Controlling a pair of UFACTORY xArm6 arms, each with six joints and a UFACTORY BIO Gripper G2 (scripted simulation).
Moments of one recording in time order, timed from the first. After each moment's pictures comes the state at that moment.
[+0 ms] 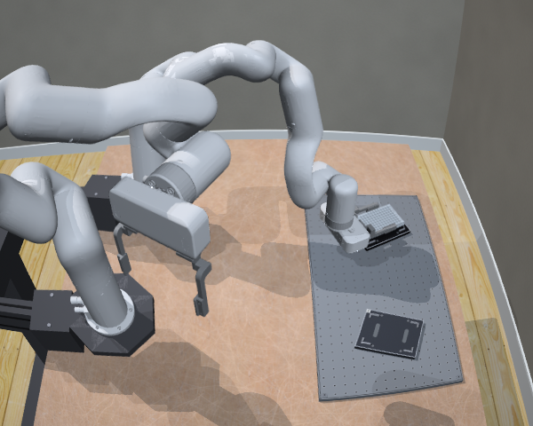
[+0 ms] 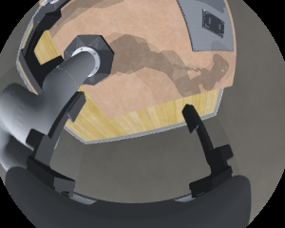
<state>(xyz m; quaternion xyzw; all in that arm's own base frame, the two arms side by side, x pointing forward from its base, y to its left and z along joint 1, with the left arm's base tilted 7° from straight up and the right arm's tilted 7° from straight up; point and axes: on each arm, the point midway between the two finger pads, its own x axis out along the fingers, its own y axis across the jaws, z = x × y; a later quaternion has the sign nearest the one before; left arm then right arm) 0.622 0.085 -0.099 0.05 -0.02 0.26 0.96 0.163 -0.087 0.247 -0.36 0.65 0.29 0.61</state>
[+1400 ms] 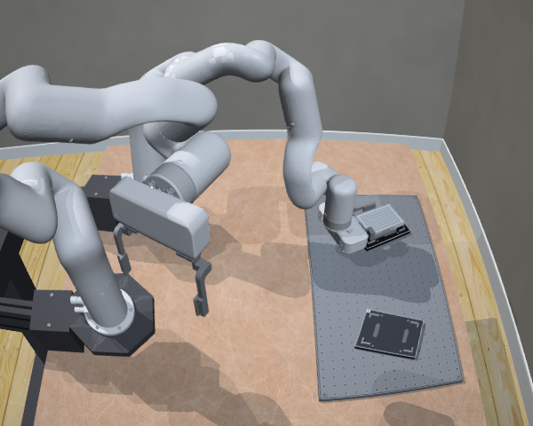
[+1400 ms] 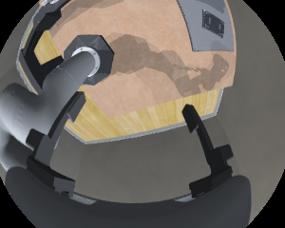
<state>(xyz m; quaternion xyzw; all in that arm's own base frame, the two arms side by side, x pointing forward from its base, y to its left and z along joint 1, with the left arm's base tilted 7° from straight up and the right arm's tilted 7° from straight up) 0.617 0.085 -0.103 0.06 -0.01 0.26 0.96 0.163 -0.087 0.247 -0.36 0.65 0.29 0.61</state>
